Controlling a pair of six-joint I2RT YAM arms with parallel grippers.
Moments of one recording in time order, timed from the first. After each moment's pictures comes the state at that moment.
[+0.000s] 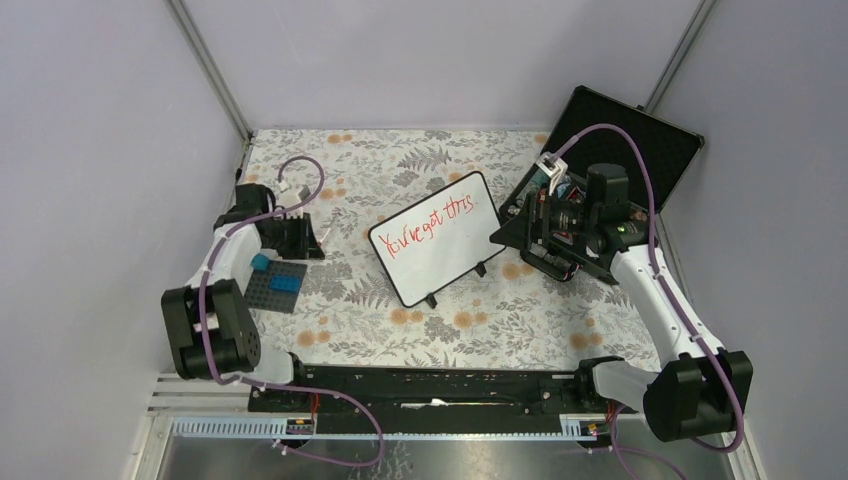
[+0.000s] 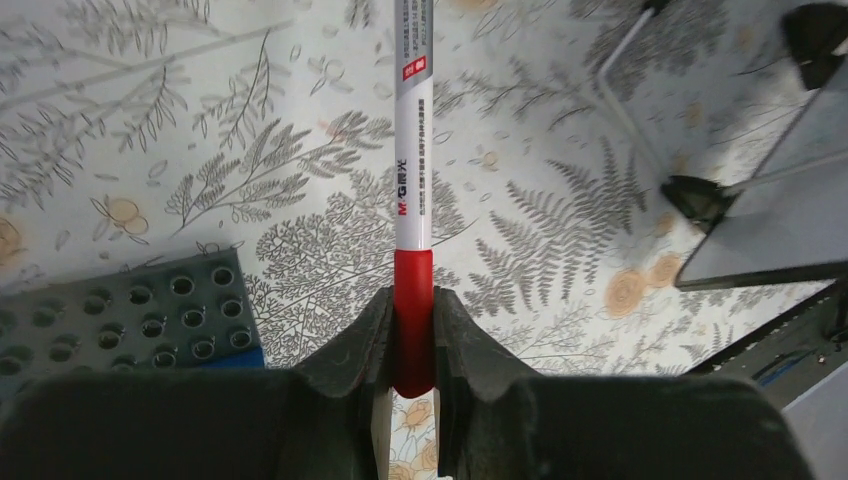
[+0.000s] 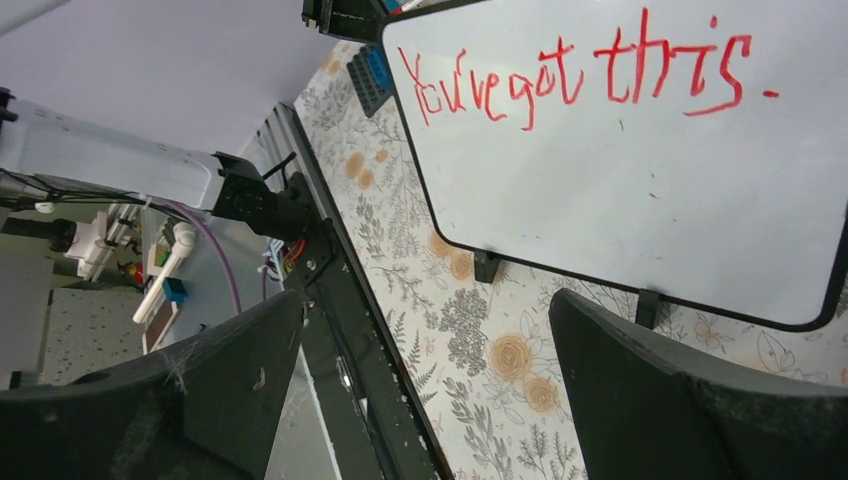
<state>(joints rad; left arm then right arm) 0.19 1.40 0.97 -0.67 0.60 0.20 0.14 1.17 0.98 -0.34 -1.03 0.23</state>
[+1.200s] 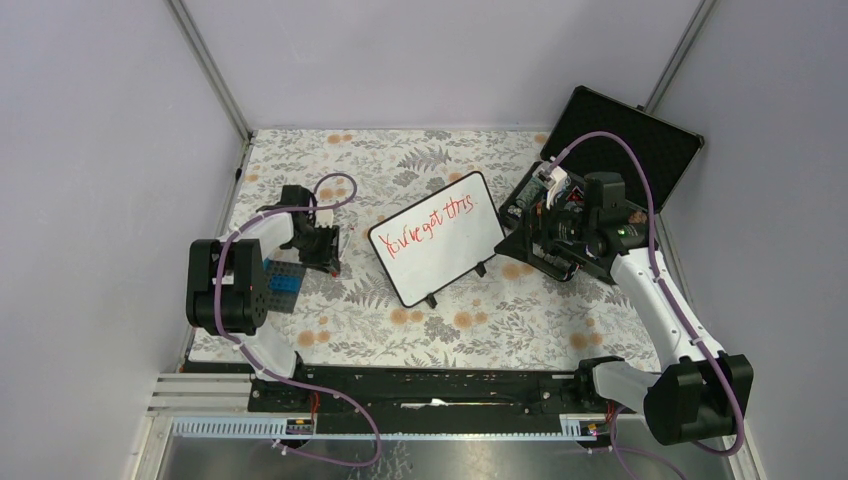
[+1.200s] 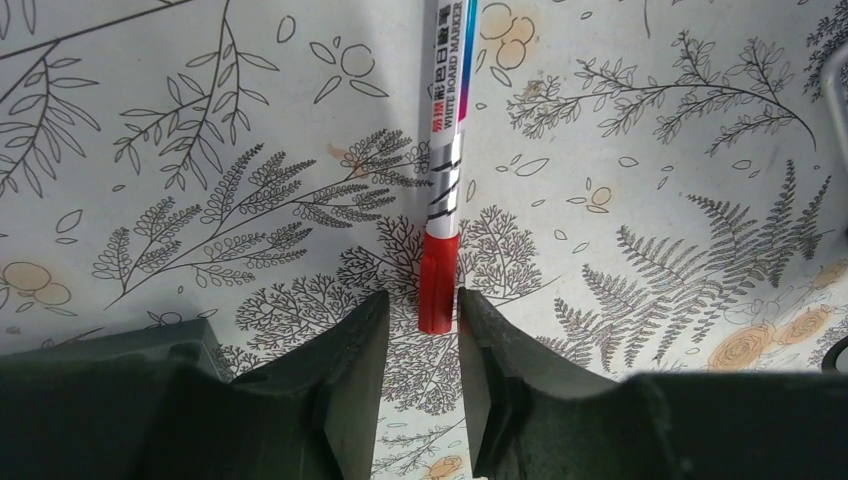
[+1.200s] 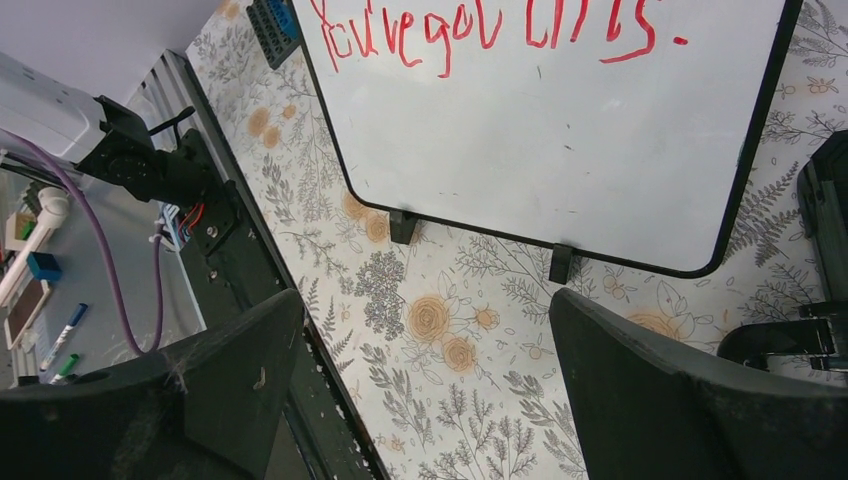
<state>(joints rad) 0.00 1.68 0.98 -0.61 0.30 0.11 0.14 1.15 0.94 -0.48 -0.90 -0.03</state>
